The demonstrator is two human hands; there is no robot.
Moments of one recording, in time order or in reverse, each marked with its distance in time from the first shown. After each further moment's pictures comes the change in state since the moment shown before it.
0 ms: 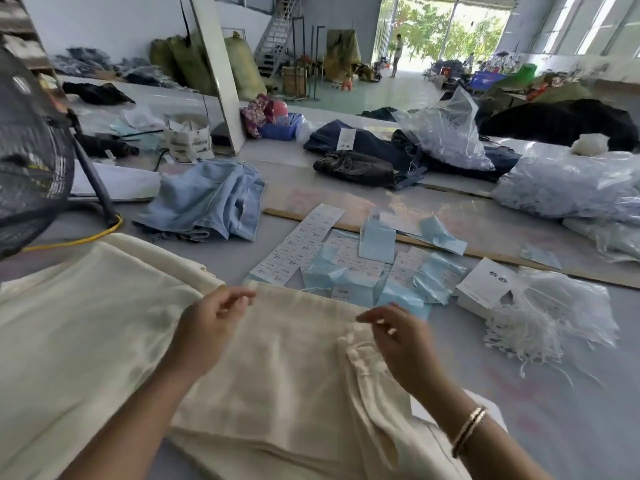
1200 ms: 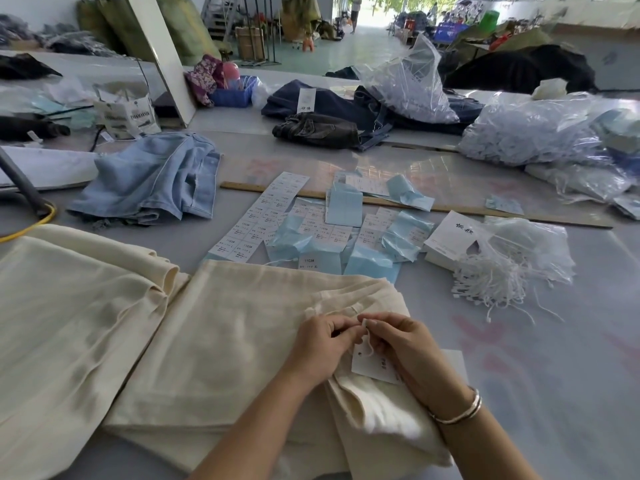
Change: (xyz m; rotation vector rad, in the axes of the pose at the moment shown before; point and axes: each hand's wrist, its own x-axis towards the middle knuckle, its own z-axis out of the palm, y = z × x) left_hand -0.044 0.024 0.179 -0.298 -0.478 -0.079; right_hand -0.039 0.066 -0.004 0.881 -0.030 0.598
